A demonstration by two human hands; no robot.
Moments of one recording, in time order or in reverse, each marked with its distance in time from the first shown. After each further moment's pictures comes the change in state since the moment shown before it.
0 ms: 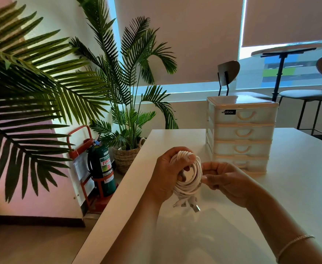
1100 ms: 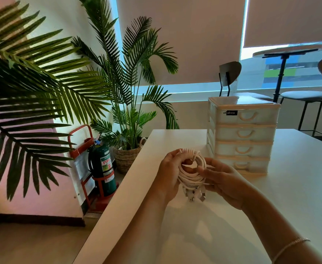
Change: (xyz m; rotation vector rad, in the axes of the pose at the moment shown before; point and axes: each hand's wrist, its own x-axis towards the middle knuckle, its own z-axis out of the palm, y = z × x) left_hand 0.012 -0.013 0.005 -0.165 0.173 -0.256; right_hand 0.003 0.001 0.015 0.071 0.136 0.095
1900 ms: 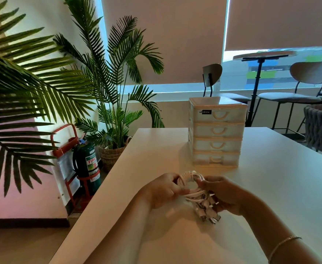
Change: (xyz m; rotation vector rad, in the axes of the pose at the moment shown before) left_hand -0.025 -0.029 0.012 0.406 -0.434 -0.256; right_hand -0.052 0.004 -0.030 -0.205 0.094 0.332
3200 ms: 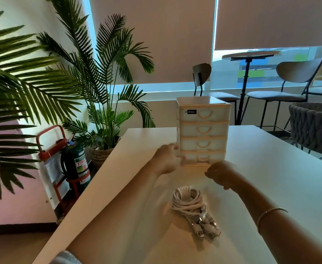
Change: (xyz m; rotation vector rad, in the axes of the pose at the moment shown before) left_hand 0.043 0.067 0.020 0.785 0.366 0.065; right_hand 0.018 -0.015 -0.053 -0.835 0.465 0.077
